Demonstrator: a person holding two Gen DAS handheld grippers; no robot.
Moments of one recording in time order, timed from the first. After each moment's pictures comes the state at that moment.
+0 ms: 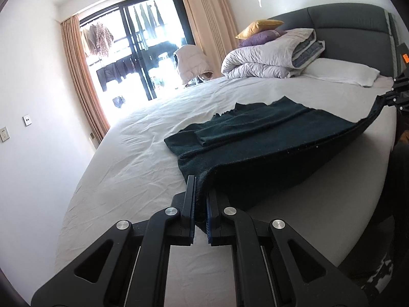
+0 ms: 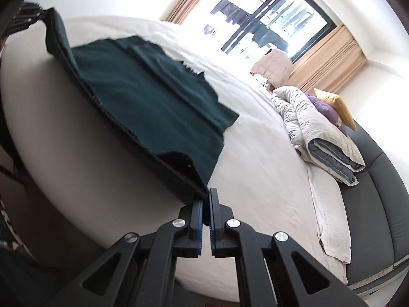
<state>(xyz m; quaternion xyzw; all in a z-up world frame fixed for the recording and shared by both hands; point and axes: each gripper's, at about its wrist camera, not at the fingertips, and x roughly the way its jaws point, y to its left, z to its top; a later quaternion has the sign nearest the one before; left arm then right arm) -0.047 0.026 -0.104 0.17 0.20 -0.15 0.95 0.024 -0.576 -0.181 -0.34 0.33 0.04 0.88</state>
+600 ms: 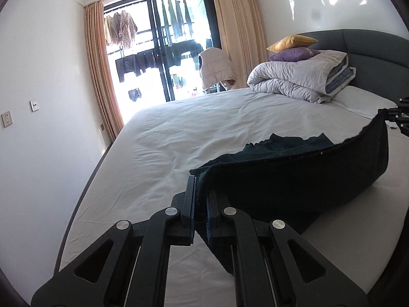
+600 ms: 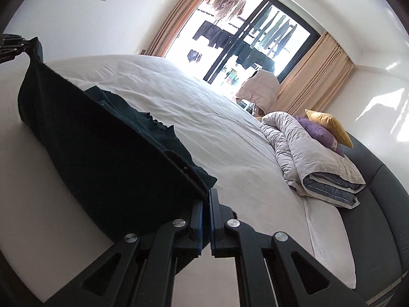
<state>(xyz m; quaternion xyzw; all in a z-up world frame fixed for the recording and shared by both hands) 0.098 0.052 -0.041 0.10 0.21 -0.10 0.97 0.175 -0.559 -0.109 -0.31 0.26 0.04 0.91</state>
